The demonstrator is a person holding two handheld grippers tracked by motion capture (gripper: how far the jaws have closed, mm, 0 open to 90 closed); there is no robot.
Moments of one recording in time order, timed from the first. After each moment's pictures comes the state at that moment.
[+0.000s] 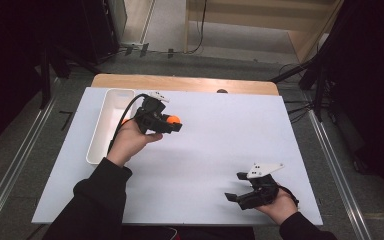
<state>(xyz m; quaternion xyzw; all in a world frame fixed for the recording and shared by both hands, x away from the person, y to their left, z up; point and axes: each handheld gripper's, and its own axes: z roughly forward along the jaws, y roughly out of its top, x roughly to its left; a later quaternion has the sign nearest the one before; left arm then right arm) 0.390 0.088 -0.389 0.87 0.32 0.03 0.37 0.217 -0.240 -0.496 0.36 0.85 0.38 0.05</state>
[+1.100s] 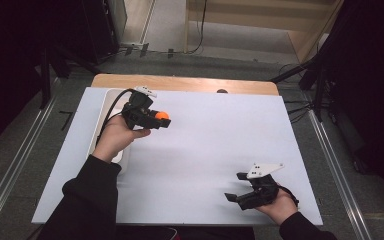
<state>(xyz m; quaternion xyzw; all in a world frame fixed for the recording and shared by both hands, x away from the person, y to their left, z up) 0.397 0.118 -0.377 0.87 0.33 0.04 0.36 0.217 -0.240 -0.496 0.36 0.85 0.38 0.05</state>
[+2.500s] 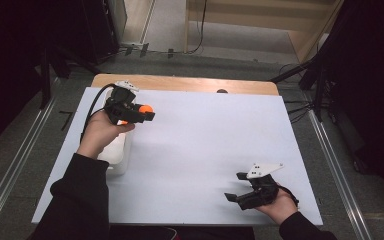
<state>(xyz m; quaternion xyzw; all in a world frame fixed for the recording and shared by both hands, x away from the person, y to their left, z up) 0.406 0.159 -0.370 0.86 0.35 0.08 0.36 0.217 -0.240 -0.496 0.36 0.85 0.38 0.05</state>
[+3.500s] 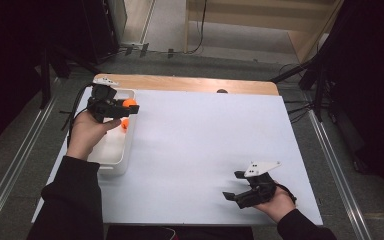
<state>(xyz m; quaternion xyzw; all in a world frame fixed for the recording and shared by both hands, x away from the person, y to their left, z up) 0.409 0.197 -0.367 0.82 0.42 0.12 0.37 0.222 -0.236 -0.495 0.35 0.85 0.38 0.05</state>
